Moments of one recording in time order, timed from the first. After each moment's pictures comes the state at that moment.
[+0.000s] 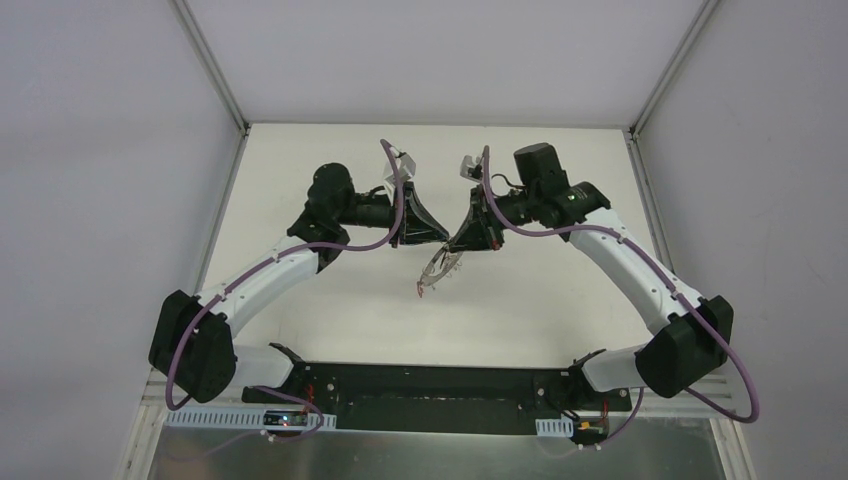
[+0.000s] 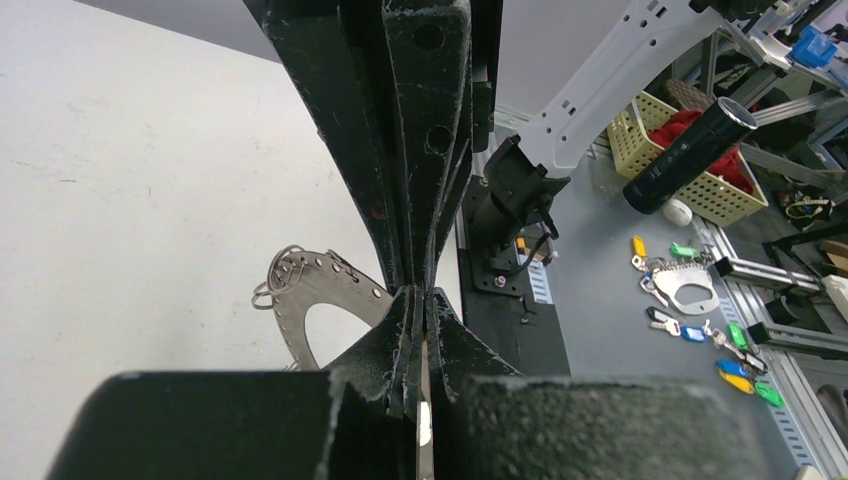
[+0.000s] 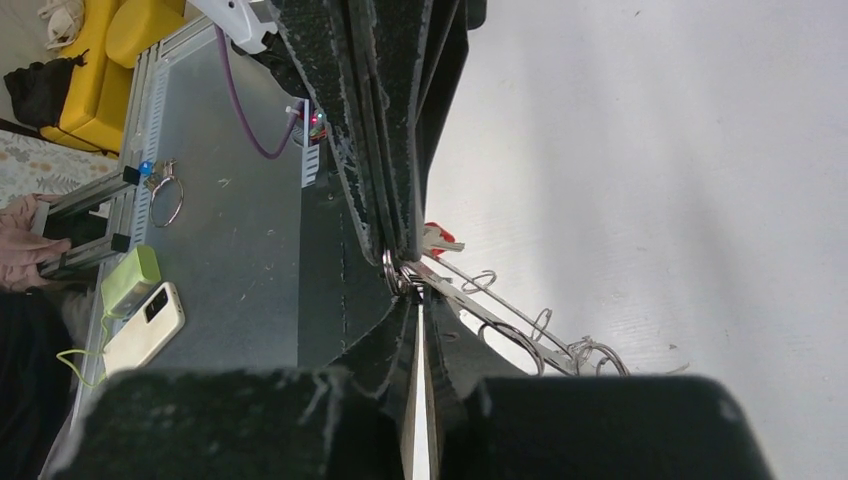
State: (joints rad) left arm -0.55 1.30 0.92 0.45 1.07 -0.43; right arm 0.52 1.38 1.30 -0.69 -1.04 -0.22
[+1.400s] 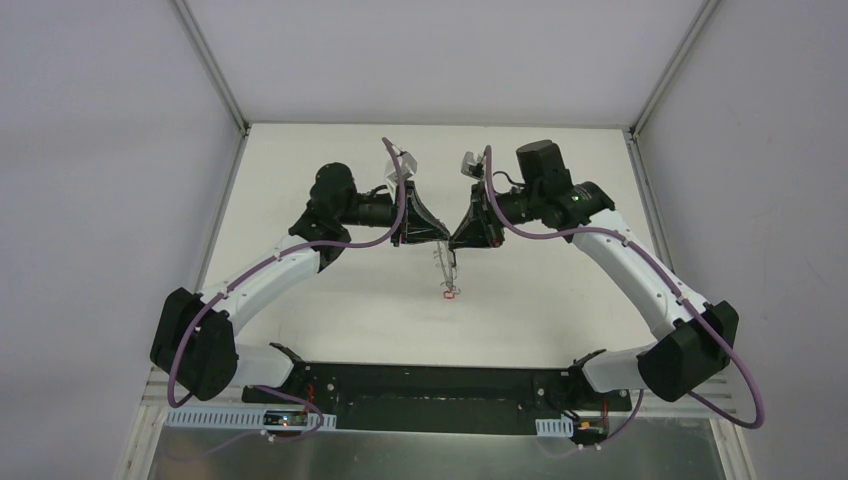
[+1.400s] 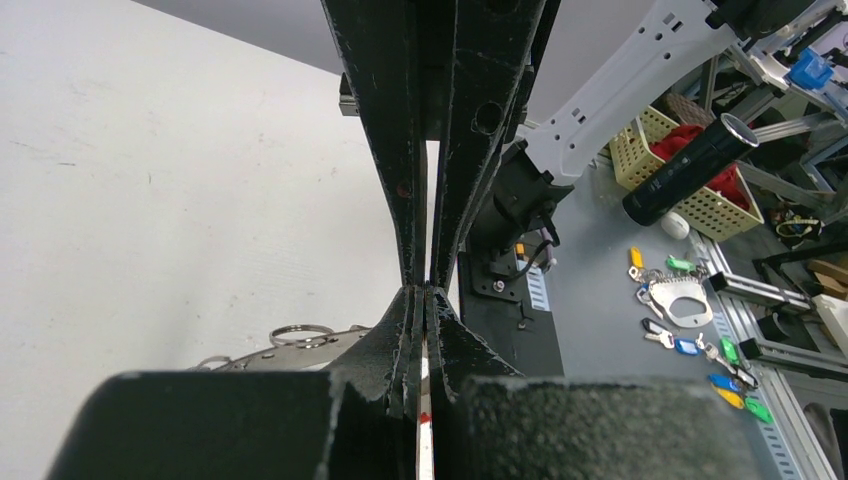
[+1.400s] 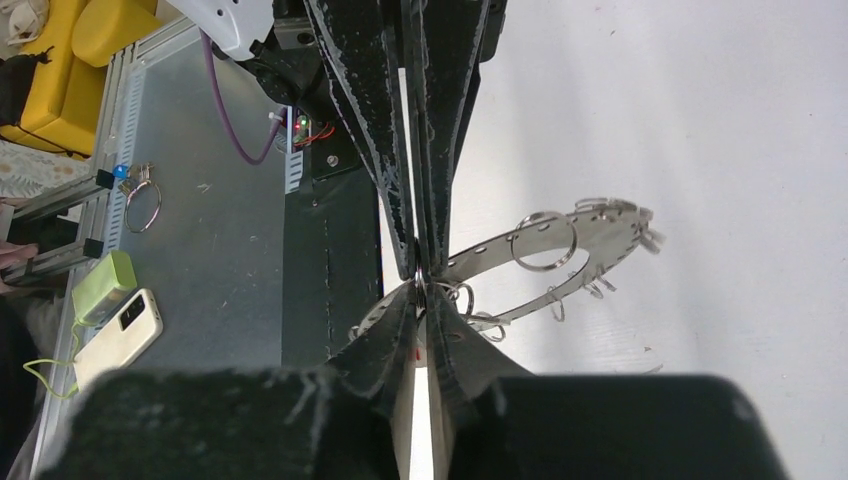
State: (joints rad) left arm -0.55 1.31 0.92 0.44 1.04 -0.46; right arm 0.54 1.36 1.31 -0.68 -1.00 -0.22
